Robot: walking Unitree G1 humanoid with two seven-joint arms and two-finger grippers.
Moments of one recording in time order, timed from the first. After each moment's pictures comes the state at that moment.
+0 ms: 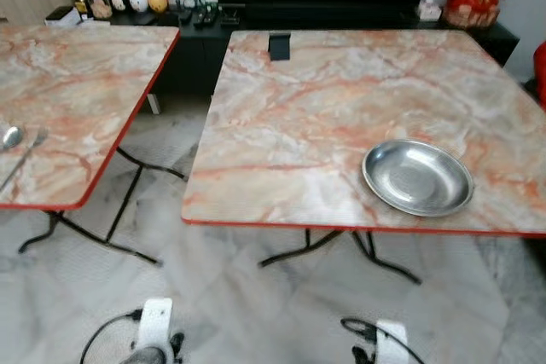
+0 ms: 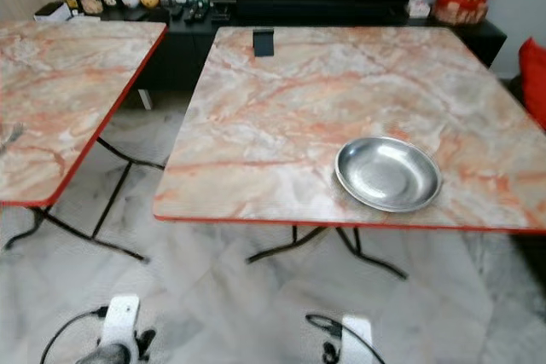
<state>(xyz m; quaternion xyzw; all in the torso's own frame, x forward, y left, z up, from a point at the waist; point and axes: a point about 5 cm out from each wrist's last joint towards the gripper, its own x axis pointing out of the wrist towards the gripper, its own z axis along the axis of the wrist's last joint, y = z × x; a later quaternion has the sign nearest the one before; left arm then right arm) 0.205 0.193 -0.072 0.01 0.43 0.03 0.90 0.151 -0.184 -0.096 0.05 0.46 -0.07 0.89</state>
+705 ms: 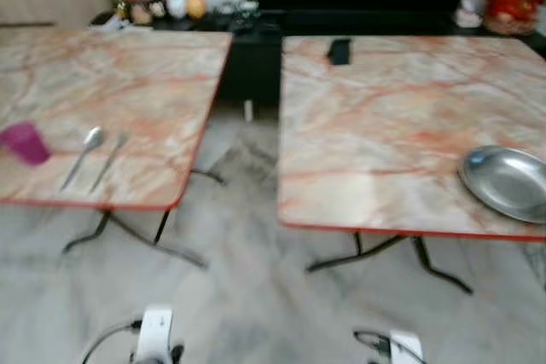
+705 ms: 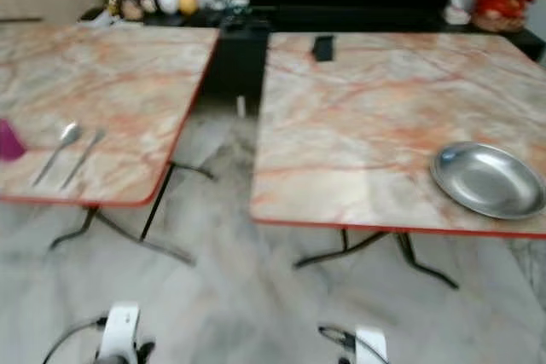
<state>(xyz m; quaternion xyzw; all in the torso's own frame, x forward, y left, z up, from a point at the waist) 0.186 0.218 -0.078 0.03 0.46 0.06 0.89 0.151 -0.171 -0.098 0.05 0.46 -0.05 0.88</state>
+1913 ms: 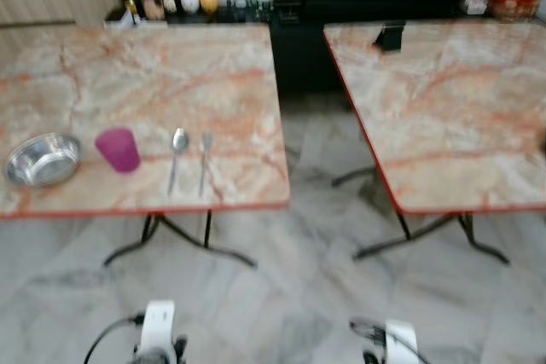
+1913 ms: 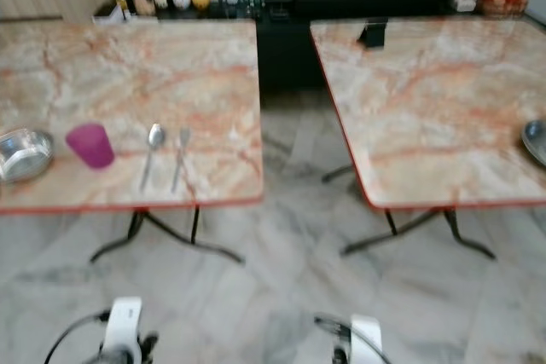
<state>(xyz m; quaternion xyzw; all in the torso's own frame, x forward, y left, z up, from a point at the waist) 0.207 0.201 -0.070 0.01 0.43 0.05 0.90 0.154 -0.186 -0.095 0.04 0.45 -0.07 0.89</state>
